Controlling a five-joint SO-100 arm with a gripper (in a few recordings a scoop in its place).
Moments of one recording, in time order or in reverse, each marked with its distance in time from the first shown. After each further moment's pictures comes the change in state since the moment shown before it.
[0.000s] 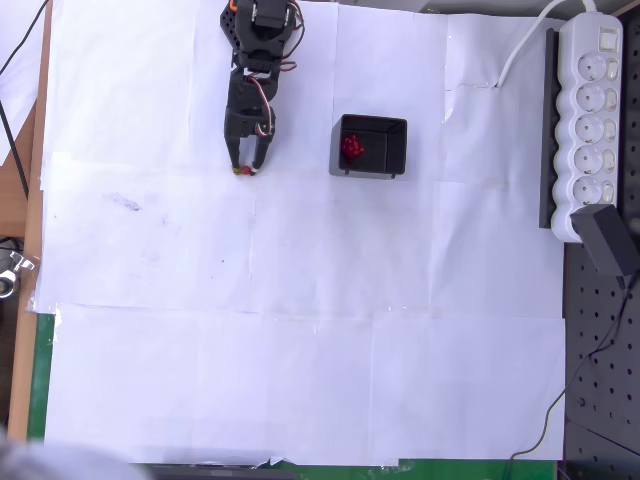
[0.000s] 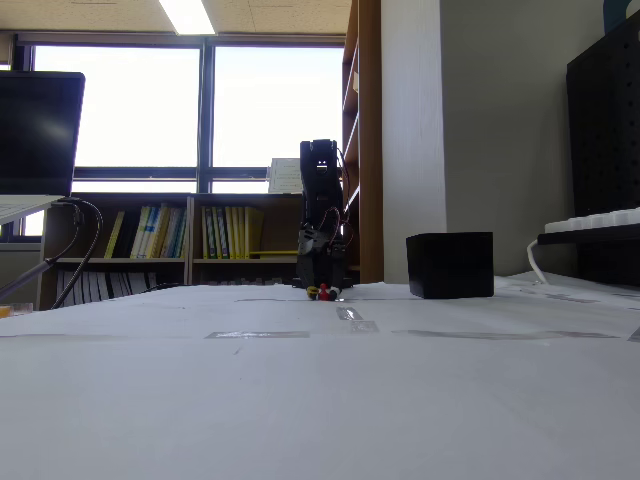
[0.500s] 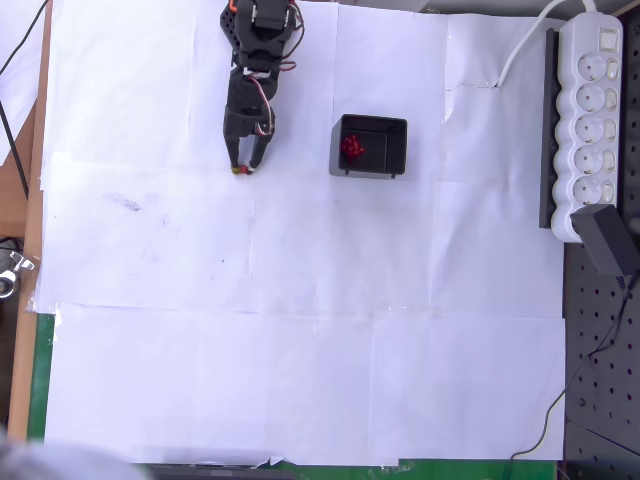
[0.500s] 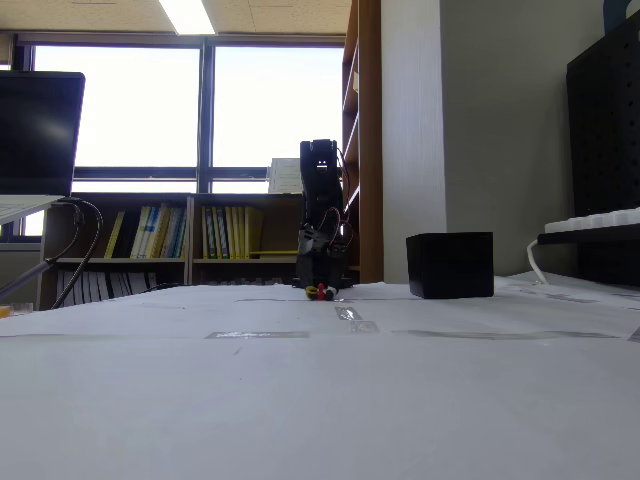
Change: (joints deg) arm 2.2 -3.3 -0.7 -2.0 -1.7
